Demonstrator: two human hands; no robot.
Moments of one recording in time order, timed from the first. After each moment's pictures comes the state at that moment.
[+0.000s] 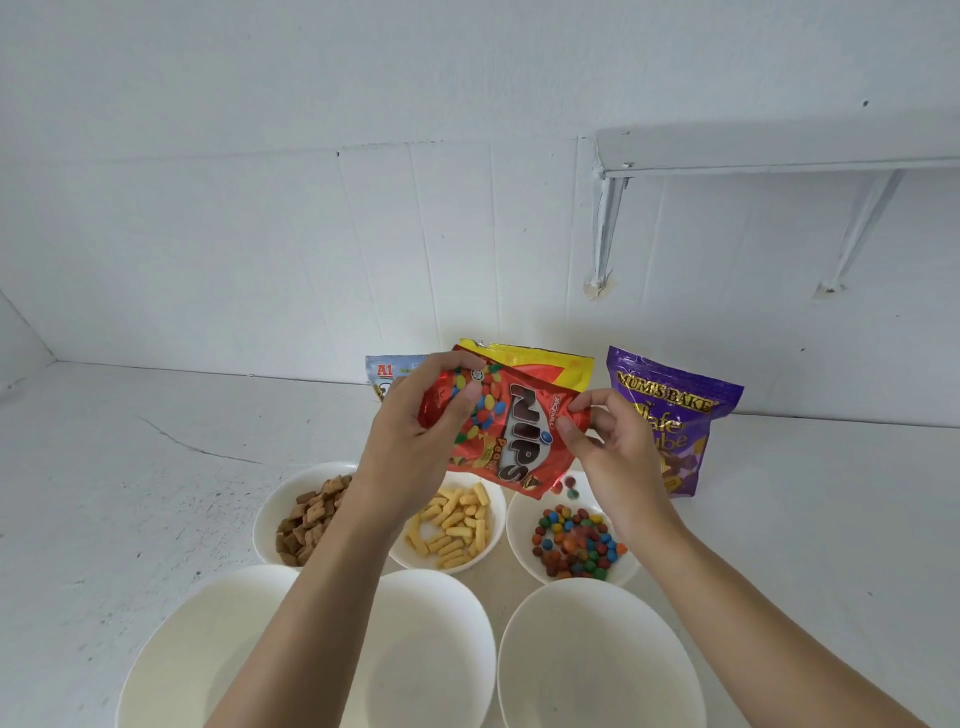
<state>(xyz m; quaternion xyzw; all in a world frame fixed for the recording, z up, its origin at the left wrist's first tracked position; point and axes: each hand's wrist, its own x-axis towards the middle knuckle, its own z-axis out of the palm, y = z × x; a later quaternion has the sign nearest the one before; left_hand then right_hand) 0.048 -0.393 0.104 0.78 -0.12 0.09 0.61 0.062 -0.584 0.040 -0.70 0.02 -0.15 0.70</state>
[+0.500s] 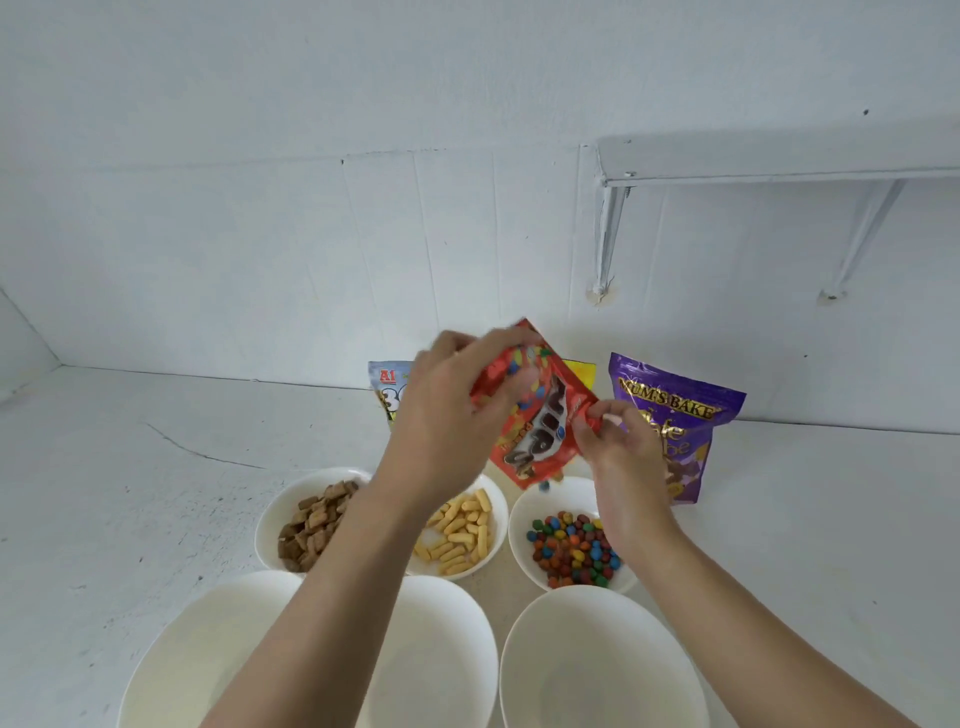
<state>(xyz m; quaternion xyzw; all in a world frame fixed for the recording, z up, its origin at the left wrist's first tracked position) 0.066 -0.410 0.120 0.87 -0.20 0.16 0.42 0.067 -0.581 0.035 -0.59 0.09 -0.14 0.79</state>
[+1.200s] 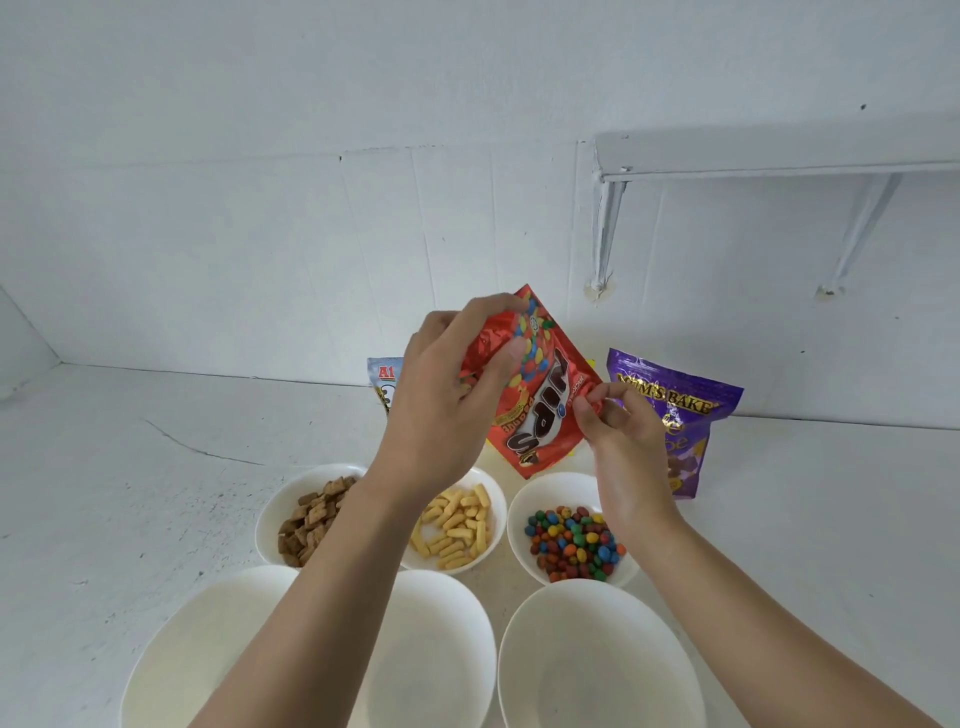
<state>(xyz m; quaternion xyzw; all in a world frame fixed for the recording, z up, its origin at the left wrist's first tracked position) 0.060 -0.413 0.127 0.81 -0.21 0.18 0.51 0.064 -0.581 0.048 -0.61 0.07 -0.17 0.77</state>
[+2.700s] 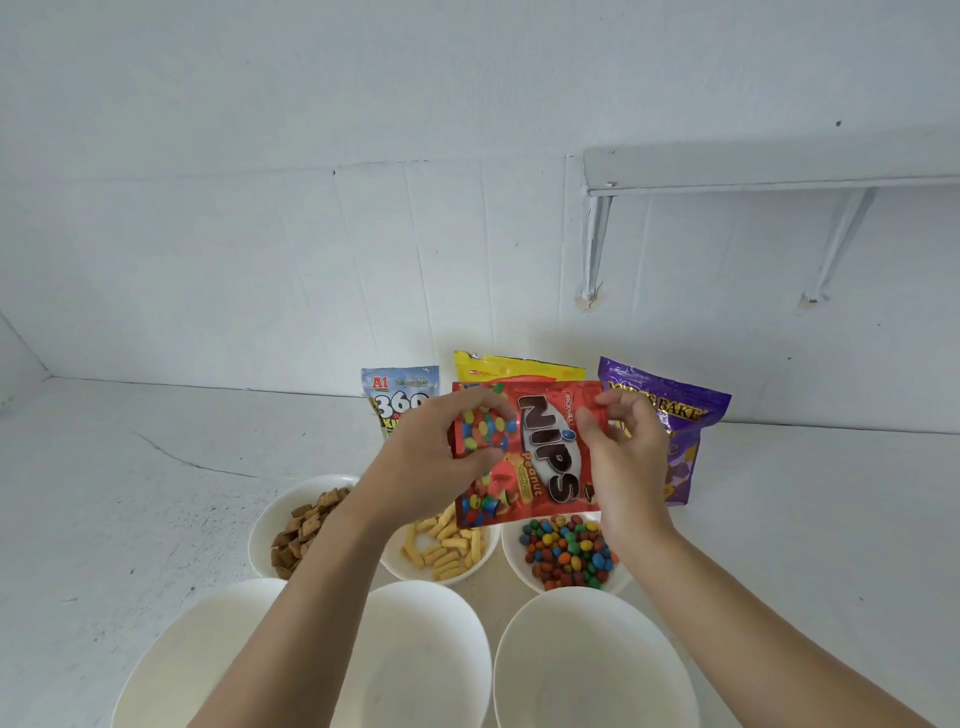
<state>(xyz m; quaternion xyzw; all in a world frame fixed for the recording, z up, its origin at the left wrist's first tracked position) 0.065 -0.390 0.097 0.87 -0.22 0.03 0.44 0.062 -0.581 0.046 -0.64 0.11 -0.26 0.72</state>
